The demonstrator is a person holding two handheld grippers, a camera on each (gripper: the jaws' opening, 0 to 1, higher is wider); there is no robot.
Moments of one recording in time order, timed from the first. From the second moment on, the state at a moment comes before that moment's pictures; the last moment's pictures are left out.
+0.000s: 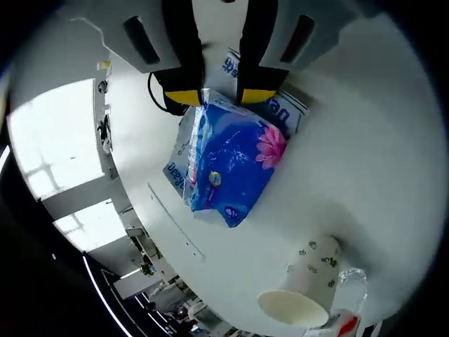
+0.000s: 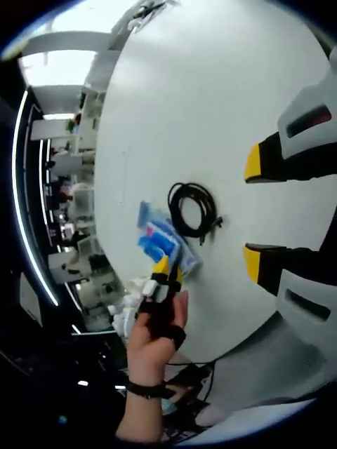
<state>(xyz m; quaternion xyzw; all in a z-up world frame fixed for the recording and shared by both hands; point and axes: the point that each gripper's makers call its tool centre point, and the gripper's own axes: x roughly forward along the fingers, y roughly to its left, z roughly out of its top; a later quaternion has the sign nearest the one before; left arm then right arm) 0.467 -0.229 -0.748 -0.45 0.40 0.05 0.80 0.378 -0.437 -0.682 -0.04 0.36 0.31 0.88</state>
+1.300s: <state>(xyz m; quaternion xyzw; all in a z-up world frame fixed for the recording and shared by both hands) 0.390 -0.219 -0.724 -0.15 0.43 -0.14 0.88 0.394 -0.367 -0.696 -0.04 0.37 0.37 0.85</state>
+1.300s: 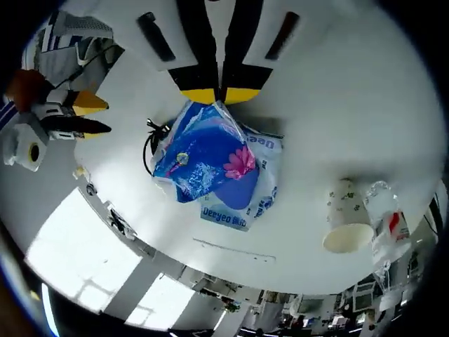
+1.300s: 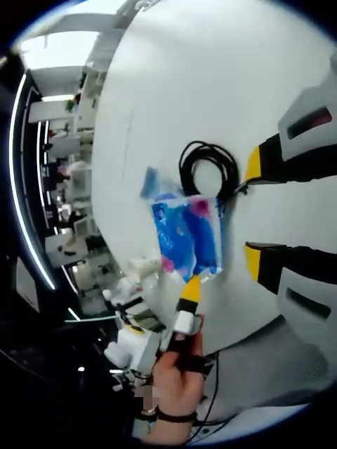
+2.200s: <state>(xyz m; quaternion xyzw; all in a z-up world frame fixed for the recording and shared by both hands) 0.323 -0.190 -0.741 -0.13 0.47 -0.15 0.86 0.384 -0.302 -0.731 -0.03 0.41 0.42 0.81</state>
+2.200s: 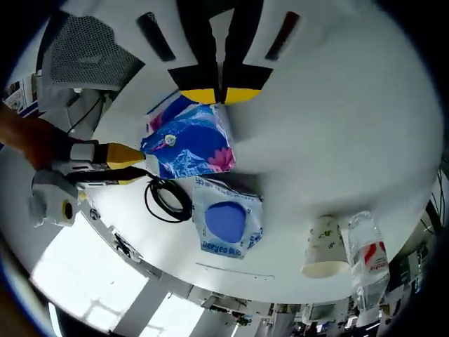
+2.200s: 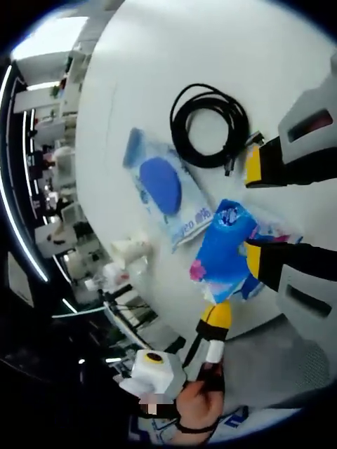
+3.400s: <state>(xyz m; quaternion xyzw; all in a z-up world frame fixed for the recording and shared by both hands) 0.313 -0.188 -0.738 -0.19 0.46 -0.13 0.86 0.357 -0.293 -0.744 0.00 0.42 0.42 0.80</state>
